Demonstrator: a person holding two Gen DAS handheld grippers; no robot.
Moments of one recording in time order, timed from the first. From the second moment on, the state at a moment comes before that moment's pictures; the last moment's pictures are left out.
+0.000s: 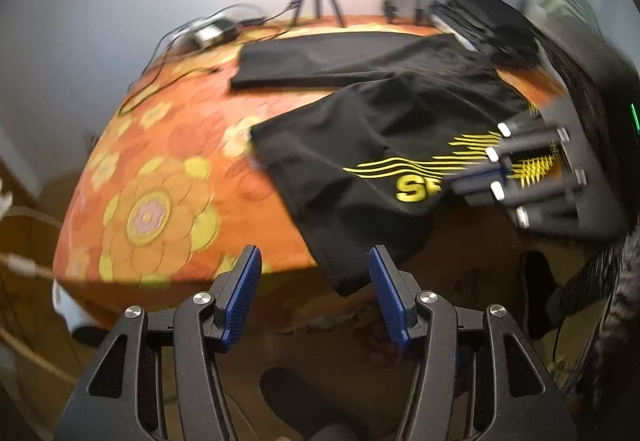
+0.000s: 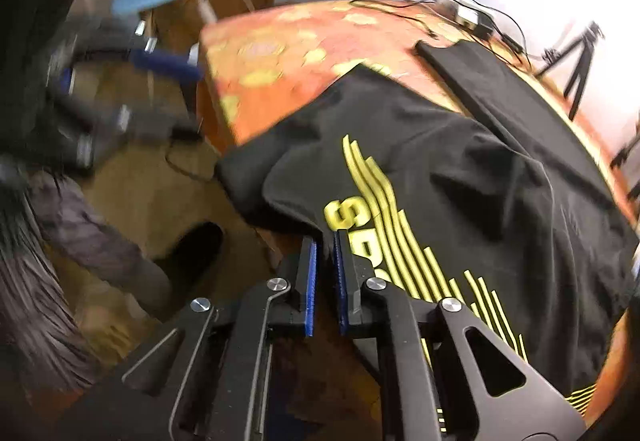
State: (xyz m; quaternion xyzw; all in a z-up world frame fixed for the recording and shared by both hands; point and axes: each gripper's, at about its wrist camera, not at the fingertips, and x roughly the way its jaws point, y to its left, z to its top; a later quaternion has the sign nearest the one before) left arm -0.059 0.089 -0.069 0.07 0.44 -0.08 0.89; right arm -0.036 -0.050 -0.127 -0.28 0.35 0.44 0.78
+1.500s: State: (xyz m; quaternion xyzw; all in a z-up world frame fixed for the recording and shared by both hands) left arm -0.011 0.090 -0.046 0.01 0.36 -0.10 0.93; right arm -0.043 -0.191 -0.128 -0.32 0.36 0.35 0.81
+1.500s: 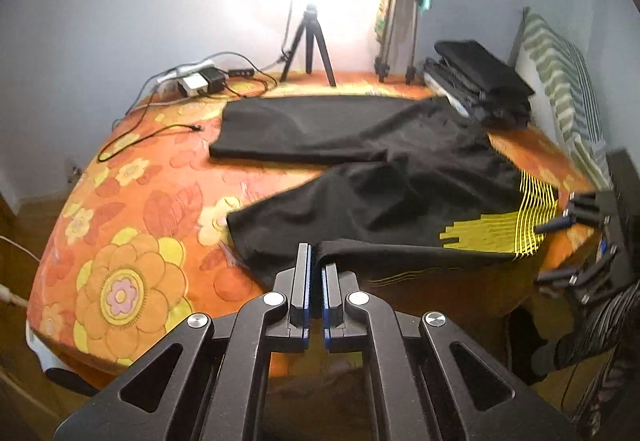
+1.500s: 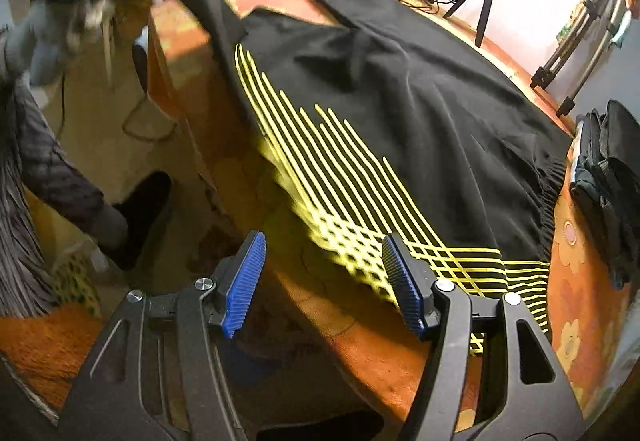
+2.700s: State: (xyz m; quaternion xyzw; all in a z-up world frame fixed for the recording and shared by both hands) left arm 0.012 0.108 -0.023 -0.01 0.33 -0.07 0.94; right arm 0.009 -0.239 -0.055 -0.27 0.27 0.23 0.89
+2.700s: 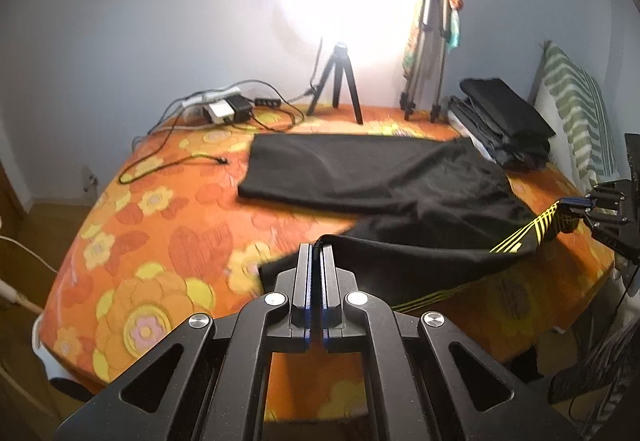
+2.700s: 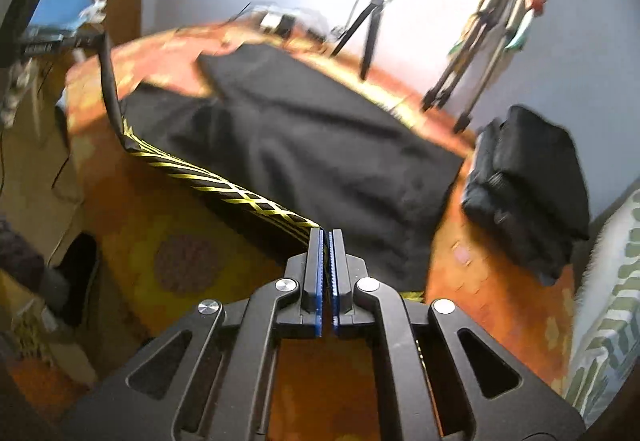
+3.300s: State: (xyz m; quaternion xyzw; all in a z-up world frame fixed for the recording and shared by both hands) left arm 0.185 0.126 0.003 0.01 0.29 -0.03 0.96; right arm 0.182 -0.202 -0.001 -0.27 0.26 0.18 0.91
